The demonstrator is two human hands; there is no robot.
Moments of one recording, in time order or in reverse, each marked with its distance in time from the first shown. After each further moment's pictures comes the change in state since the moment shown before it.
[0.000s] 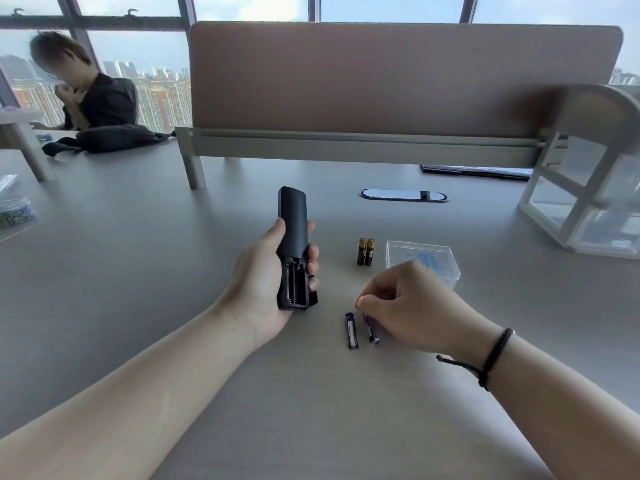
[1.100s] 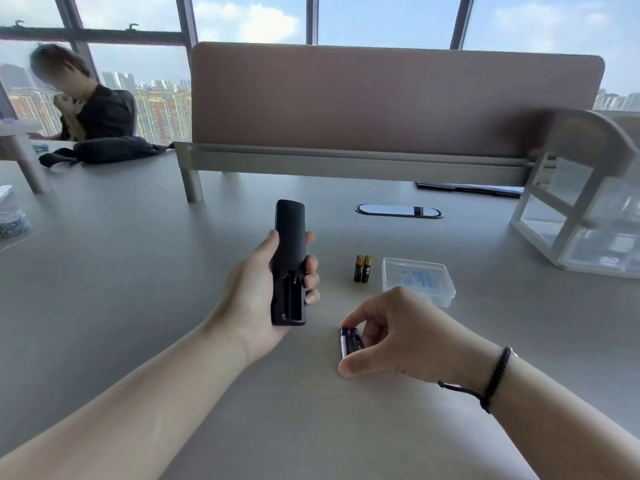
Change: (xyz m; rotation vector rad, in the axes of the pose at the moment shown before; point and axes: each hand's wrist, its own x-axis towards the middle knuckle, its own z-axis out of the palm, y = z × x) left_hand 0.002 0.006 -0.002 -0.058 -0.112 0.015; right_hand -0.005 -0.001 -0.005 0.021 -0.235 -0.091
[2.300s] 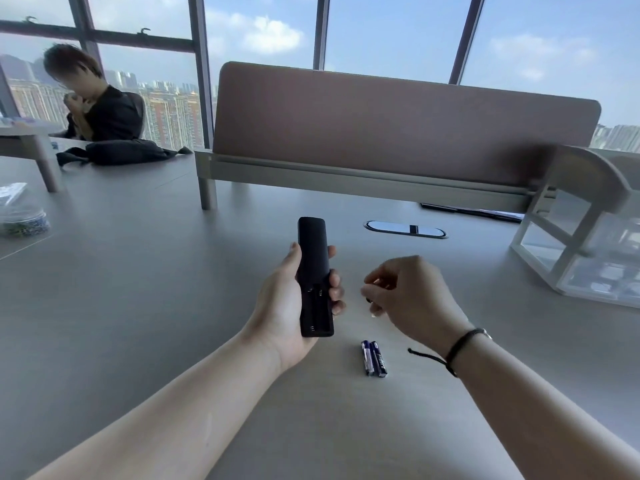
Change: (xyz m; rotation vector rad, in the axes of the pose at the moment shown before) left_hand -0.003 0.002 -0.001 -0.107 -0.002 -0.033; right_hand 0.046 -0.017 -0.004 -0.069 0.486 0.051
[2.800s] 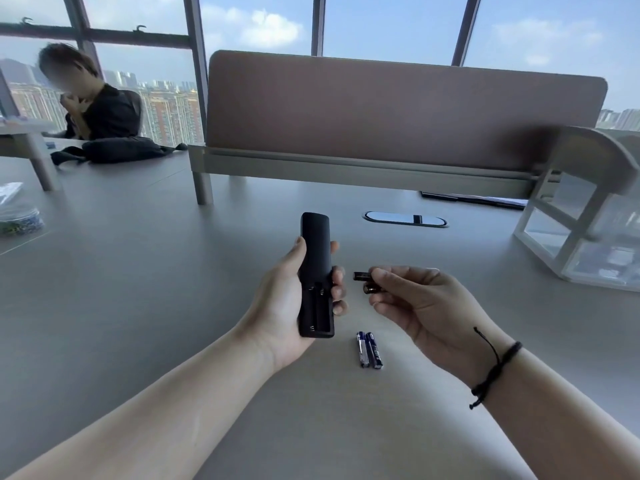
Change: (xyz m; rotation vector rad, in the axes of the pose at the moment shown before) left_hand -0.002 -0.006 0.007 0.054 -0.023 -0.041; right_hand -0.031 0.005 -0.015 1.189 -0.208 0.352
